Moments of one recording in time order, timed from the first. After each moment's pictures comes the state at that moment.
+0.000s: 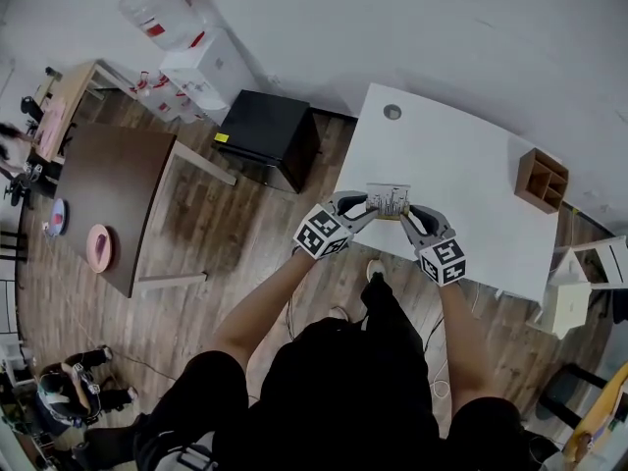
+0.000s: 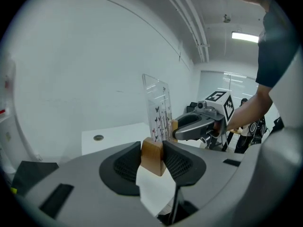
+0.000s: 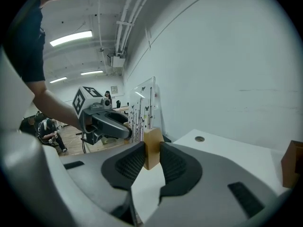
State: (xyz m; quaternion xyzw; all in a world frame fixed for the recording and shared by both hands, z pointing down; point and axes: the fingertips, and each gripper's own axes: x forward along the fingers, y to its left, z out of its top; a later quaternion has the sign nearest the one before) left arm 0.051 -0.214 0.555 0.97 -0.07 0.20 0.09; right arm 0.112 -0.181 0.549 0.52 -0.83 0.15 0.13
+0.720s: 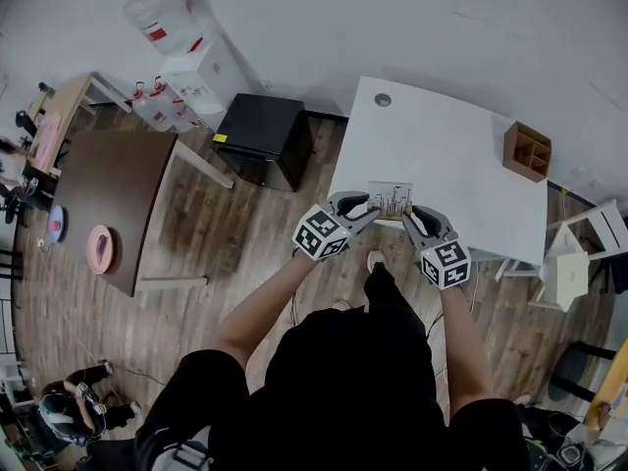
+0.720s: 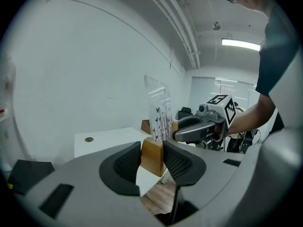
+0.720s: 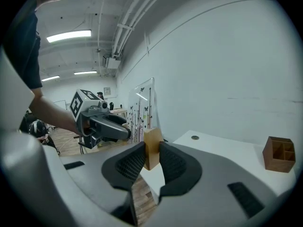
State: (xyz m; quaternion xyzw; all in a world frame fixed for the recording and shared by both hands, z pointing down) left arm 0.011 -0.126 0.512 0.98 -0.04 0.17 0.09; right arm 0.071 -0.087 0.504 0.57 -0.80 0.14 0.12
